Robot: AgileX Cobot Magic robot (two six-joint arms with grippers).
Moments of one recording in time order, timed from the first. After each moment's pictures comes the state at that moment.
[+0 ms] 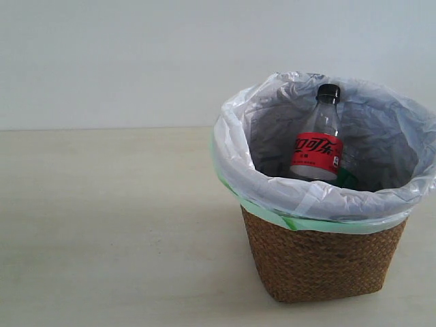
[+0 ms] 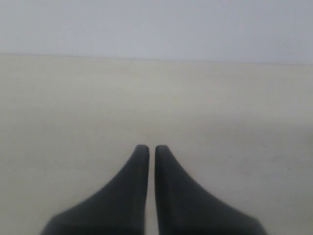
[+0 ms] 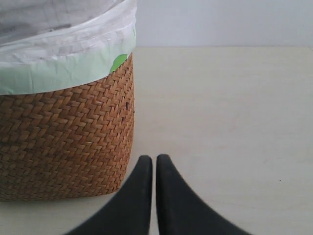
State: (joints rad) left arm 0.10 0.00 0.00 -0.32 0.34 0.30; right arm 0.10 0.01 0.00 0.01 0.35 0.00
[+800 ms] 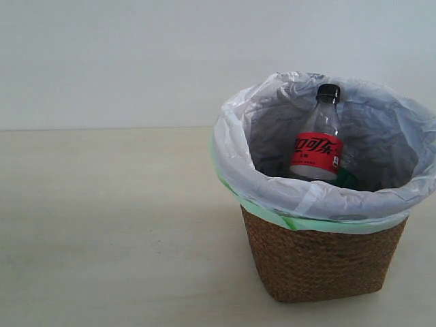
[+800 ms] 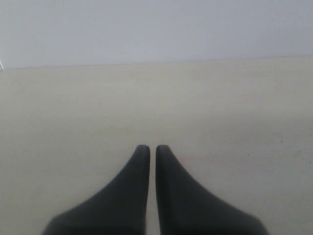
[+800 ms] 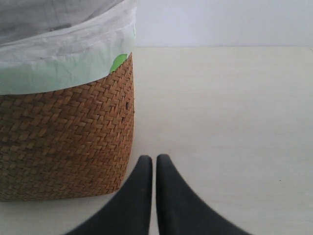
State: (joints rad) left arm 0.10 0.00 0.00 -0.24 0.33 0.30; right arm 0.10 0.01 0.00 0.01 0.35 0.00
